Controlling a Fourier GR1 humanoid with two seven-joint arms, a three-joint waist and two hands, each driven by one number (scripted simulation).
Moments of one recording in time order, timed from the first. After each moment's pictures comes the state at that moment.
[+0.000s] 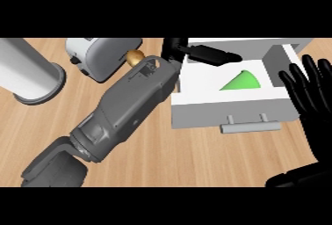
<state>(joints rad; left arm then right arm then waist) -1.32 0.00 -0.50 -0.48 0.76 0.41 -0.46 -0.13 -0.11 -0.11 -2.05 -0.33 0.23 0.17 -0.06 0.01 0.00</state>
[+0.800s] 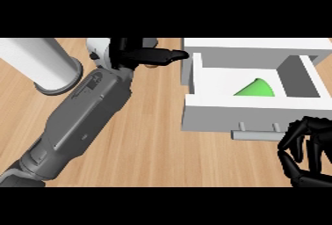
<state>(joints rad) -0.99 0.22 -0.41 -0.93 0.80 0.42 -0.35 -0.02 -0.27 -0.10 -2.12 -0.18 0.39 0.17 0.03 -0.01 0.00</state>
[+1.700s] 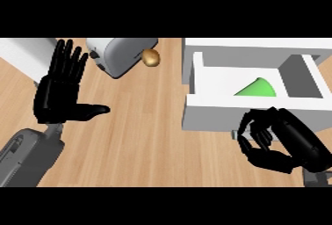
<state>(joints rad) -0.39 0.50 -0.32 -1.42 0.84 0.26 -0.34 -0.10 -0.34 0.13 -1.87 0.42 0.33 -0.04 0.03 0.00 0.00</state>
